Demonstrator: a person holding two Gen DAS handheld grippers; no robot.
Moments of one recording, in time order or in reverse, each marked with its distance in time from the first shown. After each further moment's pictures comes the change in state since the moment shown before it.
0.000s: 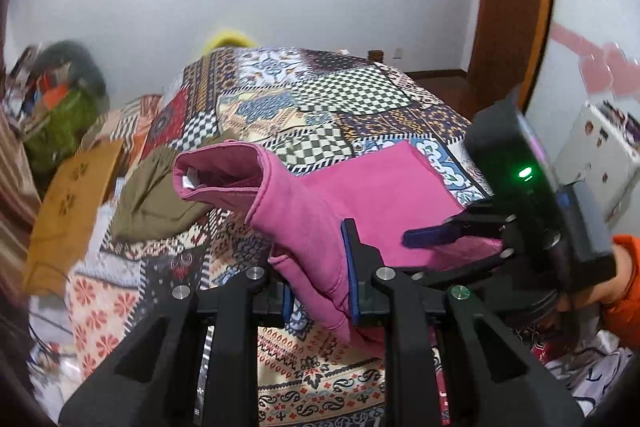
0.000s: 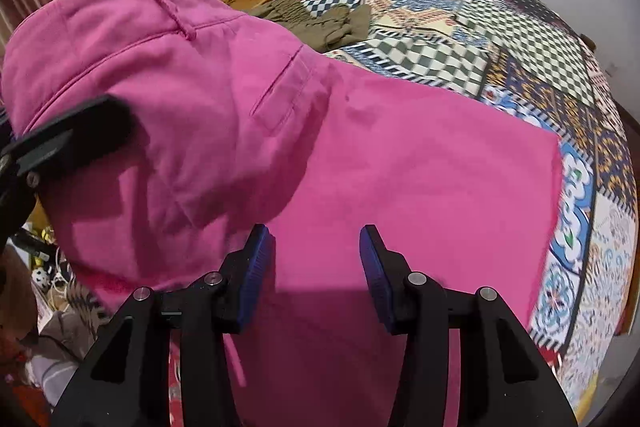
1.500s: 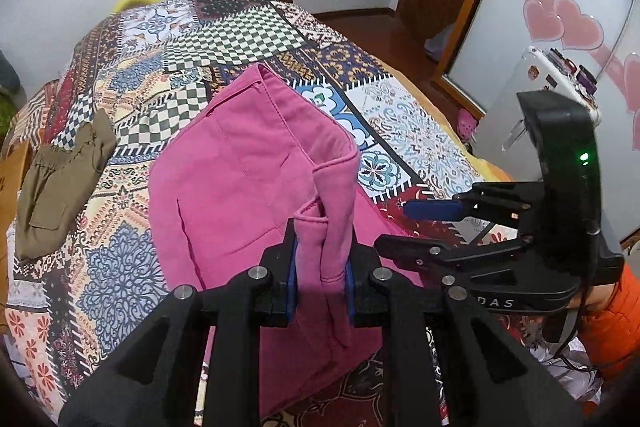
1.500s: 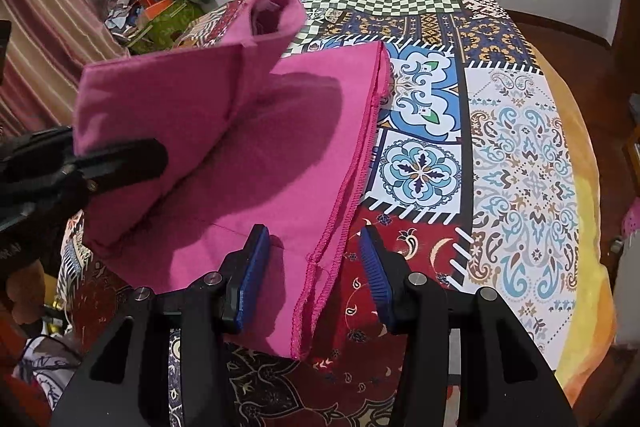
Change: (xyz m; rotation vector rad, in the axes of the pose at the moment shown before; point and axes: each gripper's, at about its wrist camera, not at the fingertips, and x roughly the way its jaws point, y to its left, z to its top) left arm 0.073 -0.096 0.021 0.091 0.238 -0.266; right arm -0.056 -0.094 -0.089 0.298 -0.107 -0.039
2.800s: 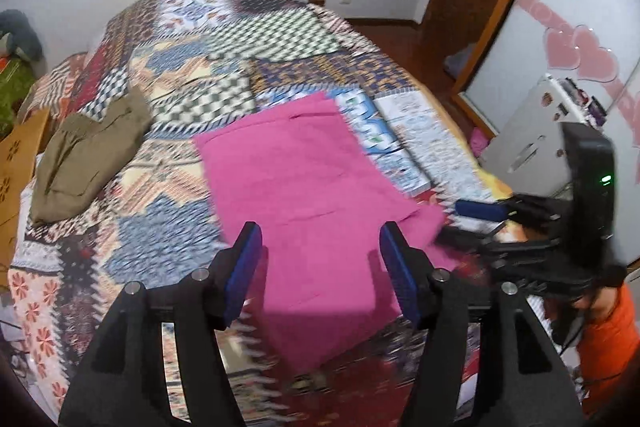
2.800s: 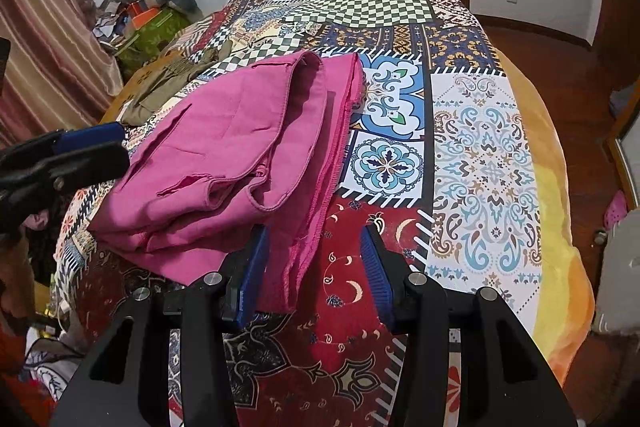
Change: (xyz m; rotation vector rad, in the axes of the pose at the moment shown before) left arm -0.034 0.035 -0.013 -0.125 -0.009 0.039; right arm -0.023 -0.002 -0.007 0.011 -0.026 -0.063
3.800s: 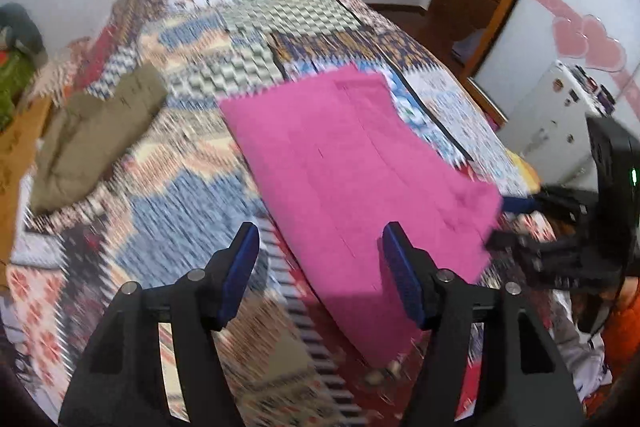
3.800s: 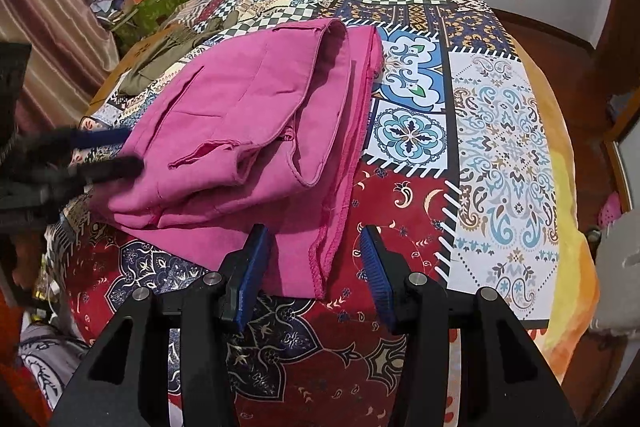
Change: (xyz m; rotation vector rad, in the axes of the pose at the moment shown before) left arm 0.019 0.038 -0.007 0.017 0.033 0.015; right arm 0.017 0.016 -0.011 -0.027 0.062 -0.029
